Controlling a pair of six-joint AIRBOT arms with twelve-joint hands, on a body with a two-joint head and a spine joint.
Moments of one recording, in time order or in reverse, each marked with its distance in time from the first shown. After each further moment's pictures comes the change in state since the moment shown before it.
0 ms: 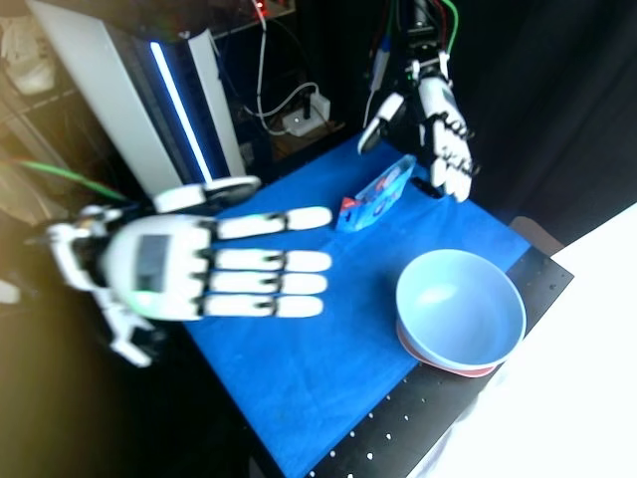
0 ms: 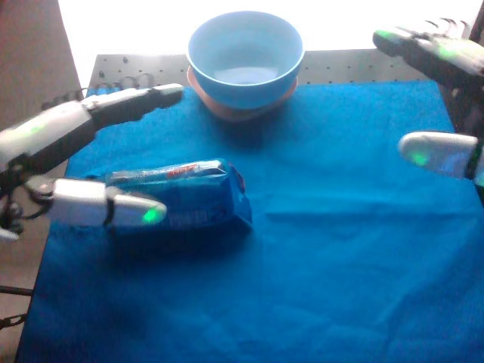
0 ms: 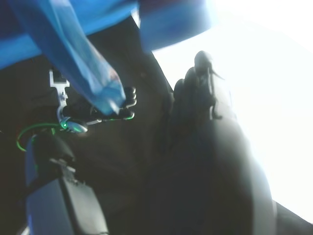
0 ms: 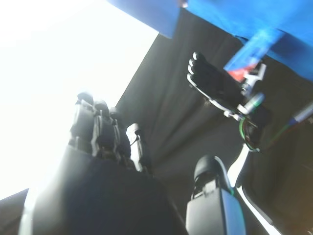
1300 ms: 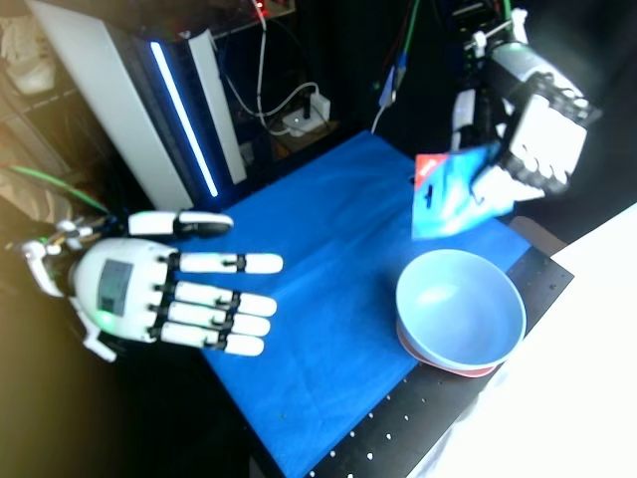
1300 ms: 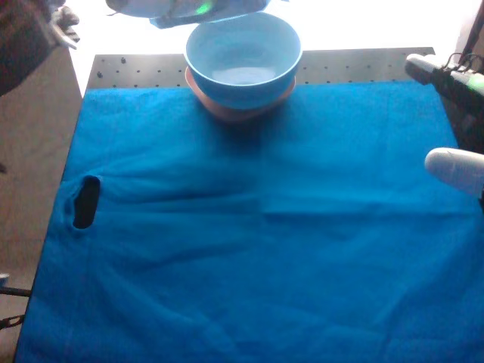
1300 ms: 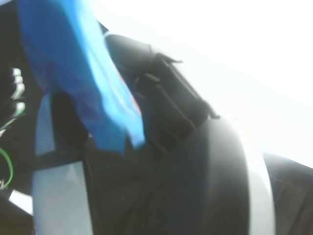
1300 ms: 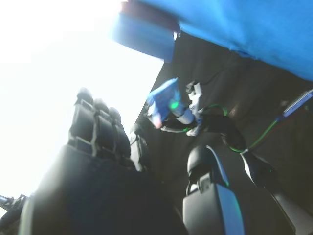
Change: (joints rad) left arm -0.569 -0.248 0.364 0.159 0.296 0.031; right arm -0.112 -0.016 -0.028 0.125 0.064 0.000
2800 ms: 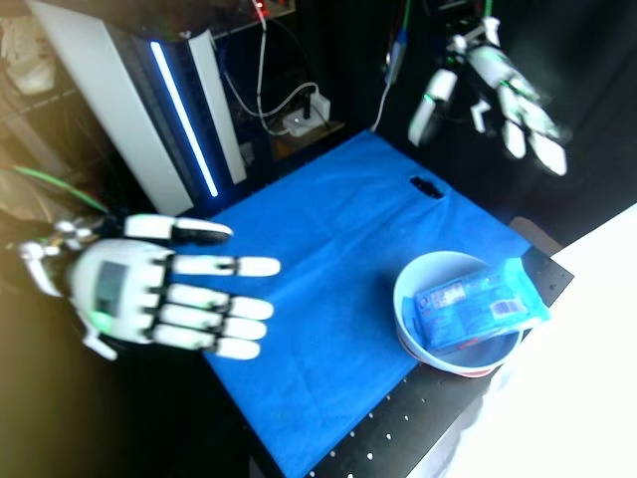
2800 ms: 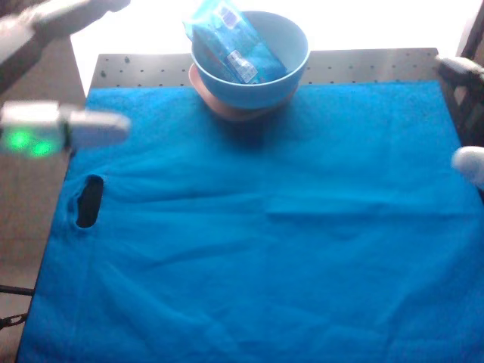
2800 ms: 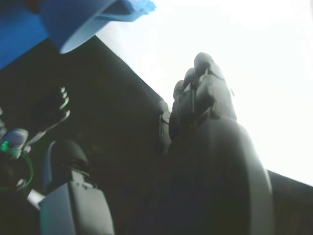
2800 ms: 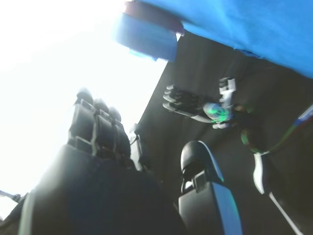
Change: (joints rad) left arm 0.584 0.376 -0.405 -0.310 -0.425 0.081; right arm -0.126 0.041 -0.069 0.117 0.146 0.001
